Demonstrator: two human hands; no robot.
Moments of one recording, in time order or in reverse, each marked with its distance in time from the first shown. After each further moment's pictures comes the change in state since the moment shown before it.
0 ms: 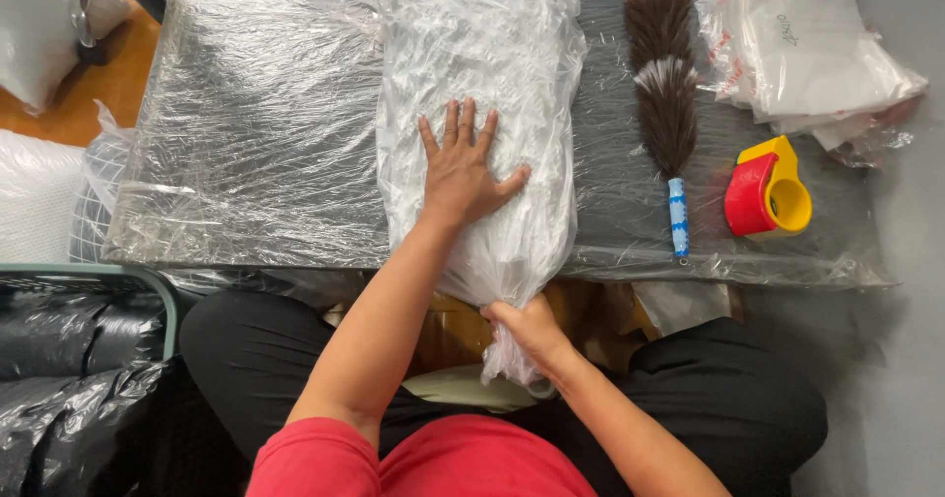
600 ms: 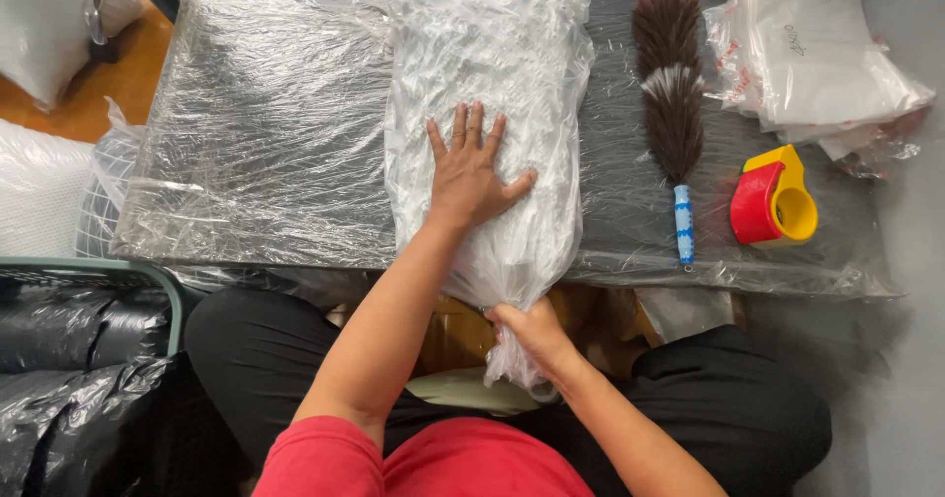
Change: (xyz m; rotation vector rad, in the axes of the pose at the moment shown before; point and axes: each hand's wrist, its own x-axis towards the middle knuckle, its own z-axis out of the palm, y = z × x) left_hand 0.000 0.000 -0.003 -0.009 -0.002 -0.003; right_hand 0.001 -0.001 0.001 0.022 -0.022 -0.029
